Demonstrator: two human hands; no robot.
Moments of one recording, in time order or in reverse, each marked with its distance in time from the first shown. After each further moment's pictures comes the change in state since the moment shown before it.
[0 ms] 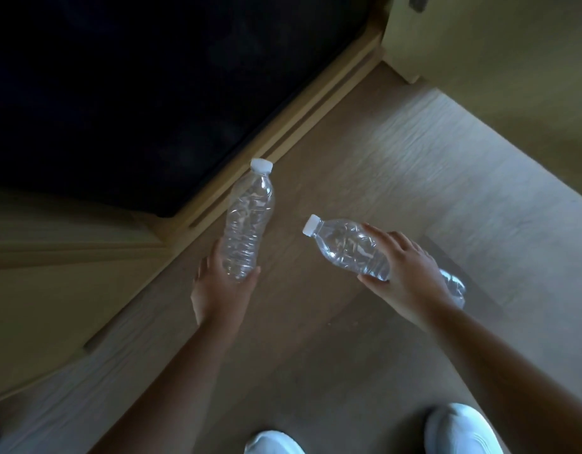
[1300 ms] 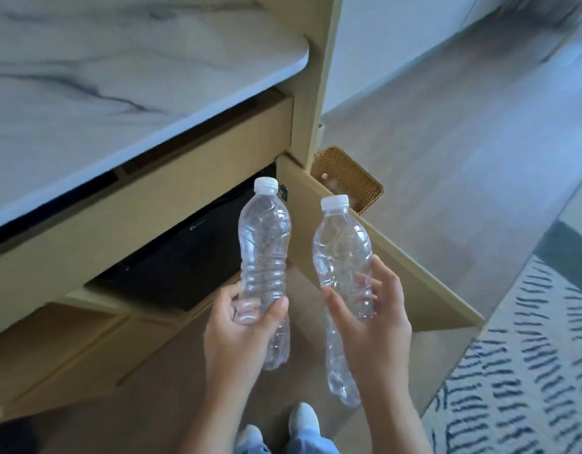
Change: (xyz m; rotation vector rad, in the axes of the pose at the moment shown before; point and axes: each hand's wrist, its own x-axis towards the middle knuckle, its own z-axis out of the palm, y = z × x) left_hand -0.316 0.345 -0.454 -0.962 -0.071 0.104; right_hand -0.259 -0.277 -0.529 0.693 0.661 0.184
